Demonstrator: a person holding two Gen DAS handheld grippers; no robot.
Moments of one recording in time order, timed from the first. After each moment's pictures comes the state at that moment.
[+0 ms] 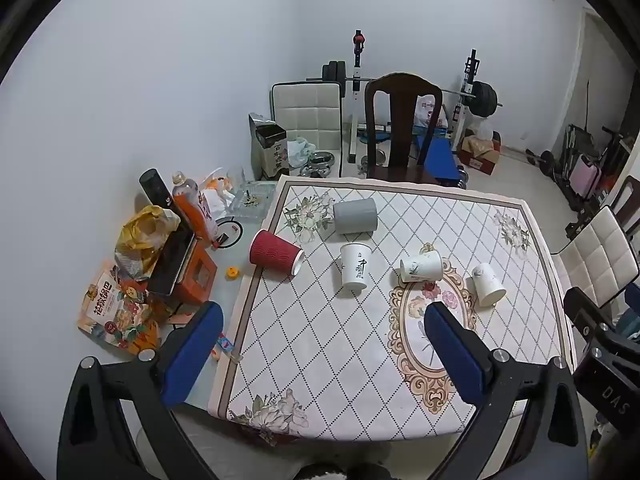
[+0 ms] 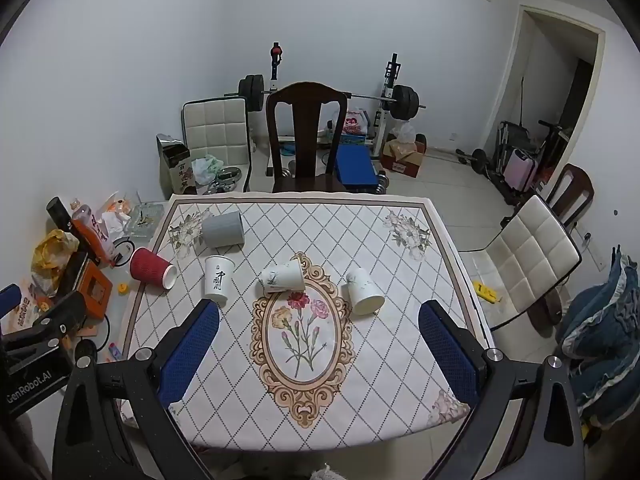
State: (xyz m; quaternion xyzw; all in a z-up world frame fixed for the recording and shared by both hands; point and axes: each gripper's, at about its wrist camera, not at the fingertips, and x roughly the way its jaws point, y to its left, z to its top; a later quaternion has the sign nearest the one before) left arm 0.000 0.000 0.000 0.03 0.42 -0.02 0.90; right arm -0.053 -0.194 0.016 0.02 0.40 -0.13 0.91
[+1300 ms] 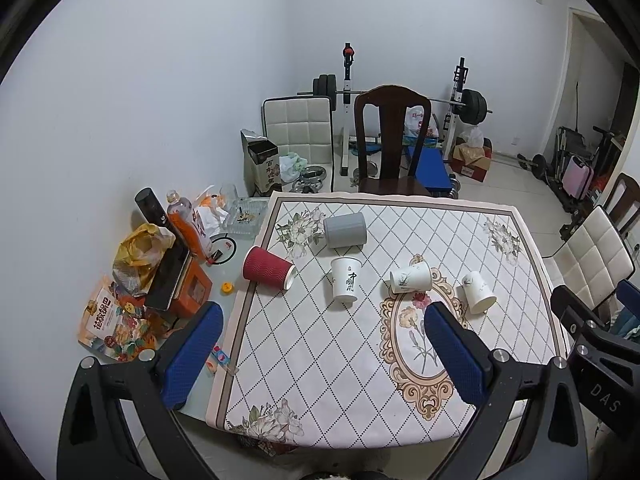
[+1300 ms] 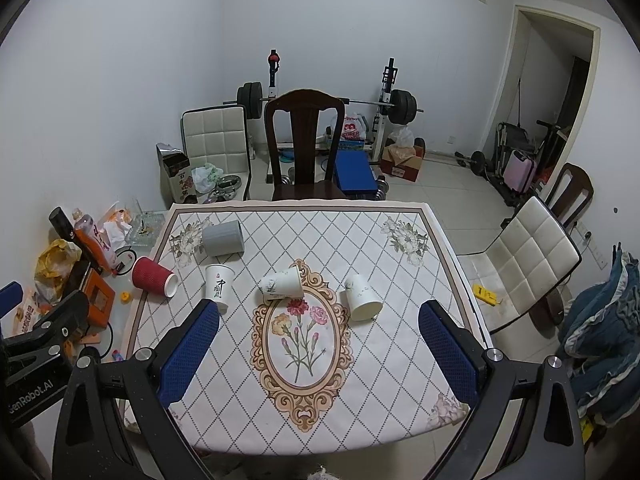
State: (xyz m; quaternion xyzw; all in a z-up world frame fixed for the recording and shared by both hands) left arm 0.002 -0.014 0.019 0.03 0.41 -0.03 0.91; right arm -0.056 -0.200 0.027 0.02 0.39 -0.14 0.91
